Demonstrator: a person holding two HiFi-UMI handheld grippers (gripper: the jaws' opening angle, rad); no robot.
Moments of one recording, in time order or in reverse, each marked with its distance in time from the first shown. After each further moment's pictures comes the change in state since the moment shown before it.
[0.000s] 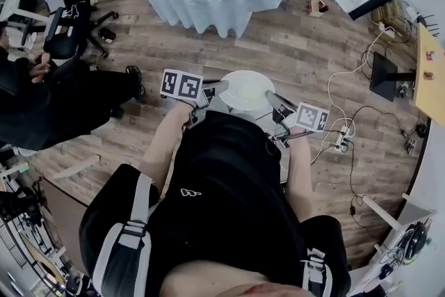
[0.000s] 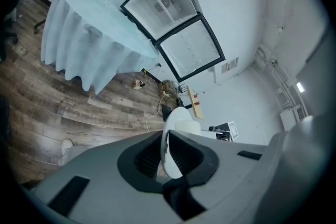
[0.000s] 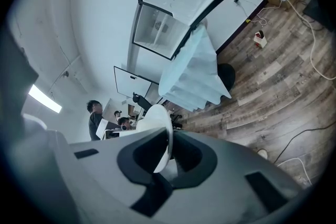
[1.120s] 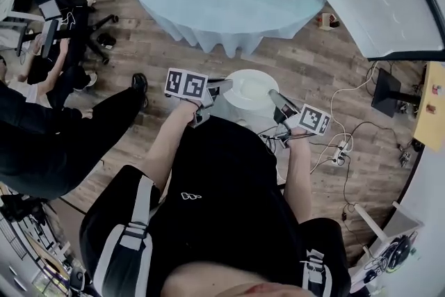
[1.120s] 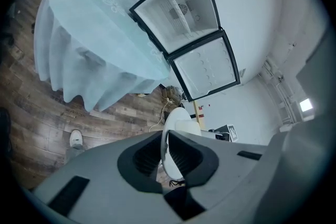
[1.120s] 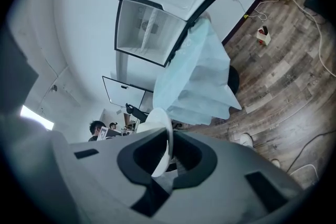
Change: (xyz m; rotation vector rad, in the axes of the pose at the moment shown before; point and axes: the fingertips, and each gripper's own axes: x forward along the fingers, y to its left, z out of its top) left arm -0.002 0.070 0.147 -0.078 0.005 -0.017; right arm 0.113 -0.004 0.123 0.087 -0.031 -0.042
